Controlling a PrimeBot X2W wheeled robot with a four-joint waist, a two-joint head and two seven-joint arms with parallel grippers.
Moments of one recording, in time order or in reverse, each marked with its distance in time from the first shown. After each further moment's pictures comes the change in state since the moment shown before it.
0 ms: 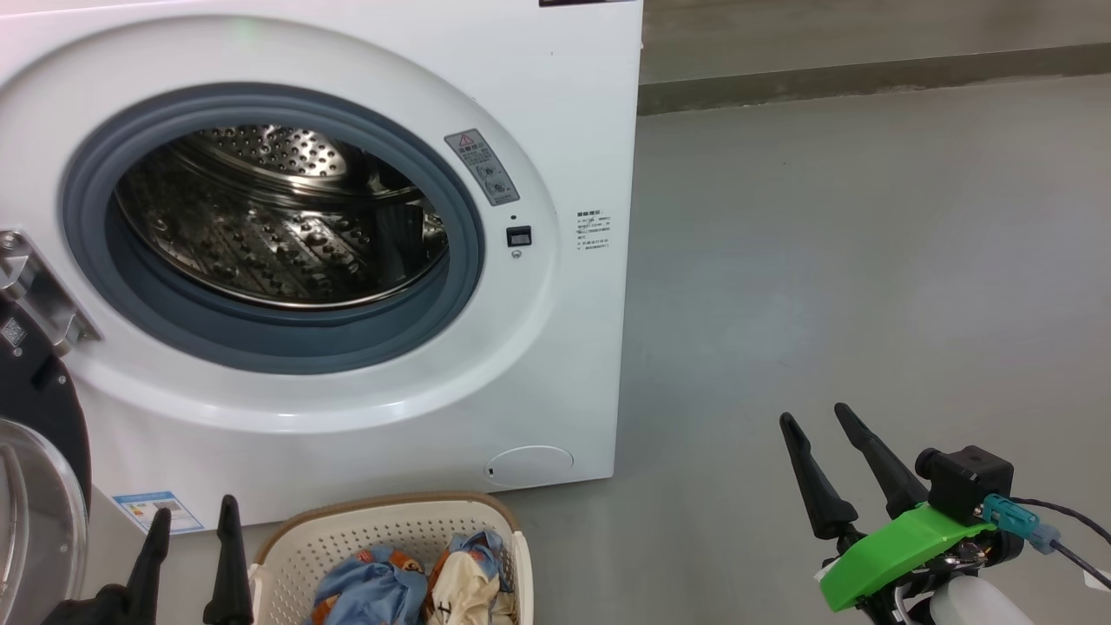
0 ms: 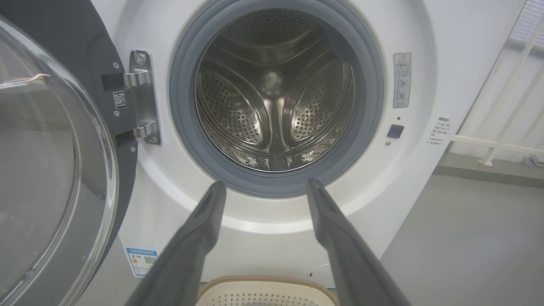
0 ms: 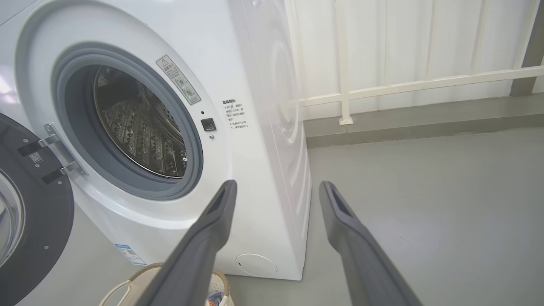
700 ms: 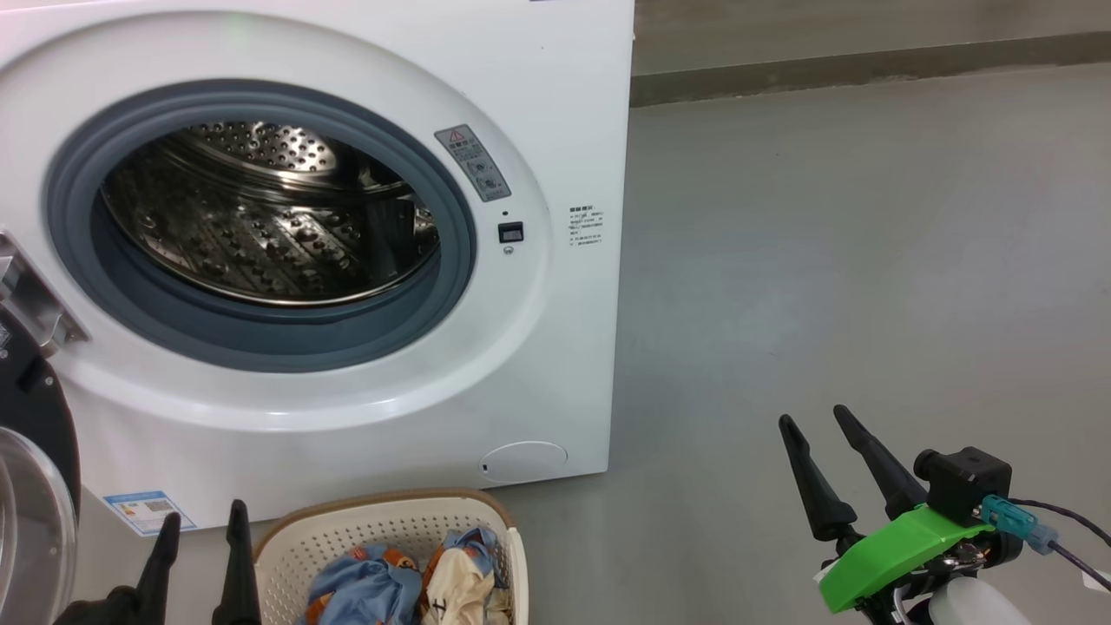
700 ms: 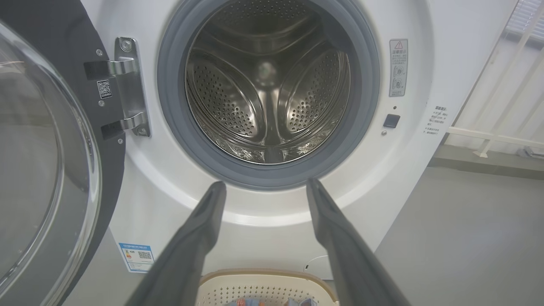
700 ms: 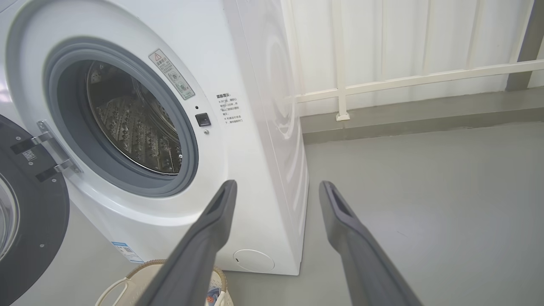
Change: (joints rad) left arm 0.000 0.000 -0.013 0.009 0.000 0.001 0.000; right arm 0.000 0.001 0.002 0.005 0.000 0.000 0.000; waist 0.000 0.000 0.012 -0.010
